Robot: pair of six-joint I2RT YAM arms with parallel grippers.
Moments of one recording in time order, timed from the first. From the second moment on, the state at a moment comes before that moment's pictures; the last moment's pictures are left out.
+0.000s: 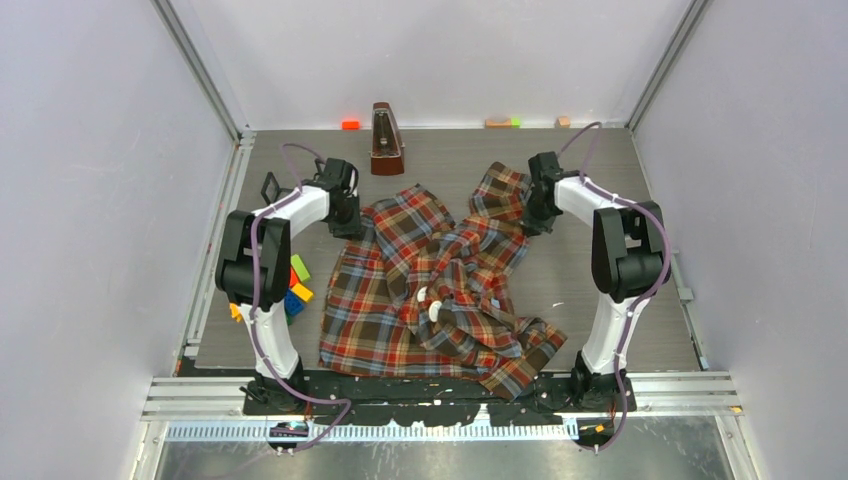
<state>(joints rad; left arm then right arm) -0.23 1.91 1.29 -0.53 0.02 -0.30 0.18 1.93 1.30 -0.61 0.08 0.62</state>
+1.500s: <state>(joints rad) -0.33 2.19 1.72 -0.57 0.32 -0.44 -0.06 1.78 1.44 -0.90 -0.02 0.50</state>
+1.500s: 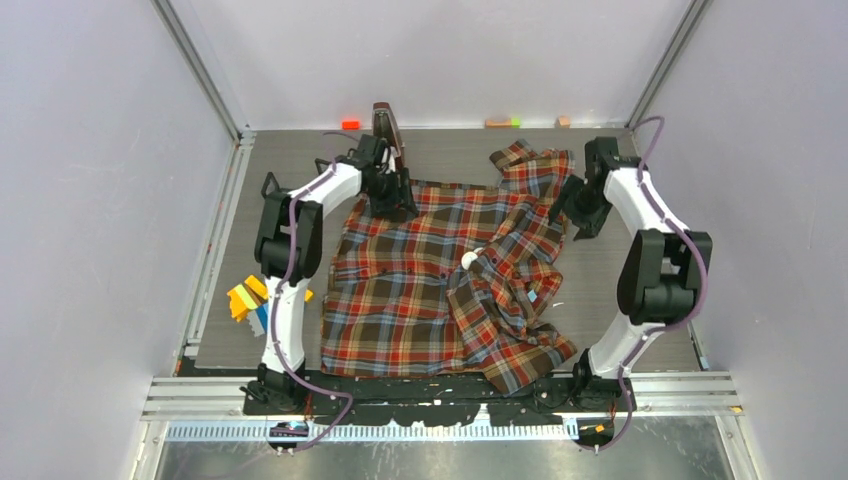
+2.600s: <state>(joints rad) -0.19 2.16 1.61 -0.46 0.39 -0.42 -0.06 1.79 1.11 -0.75 -0.15 0.63</state>
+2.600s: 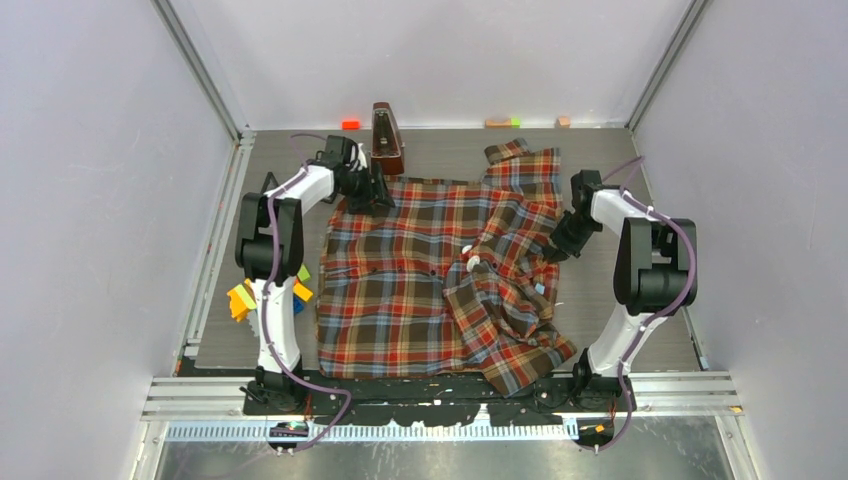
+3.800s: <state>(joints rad) -0.46 1.99 1.61 -0.44 0.41 -0.29 -0.09 2.05 1.78 -0.84 -0.02 0.38</state>
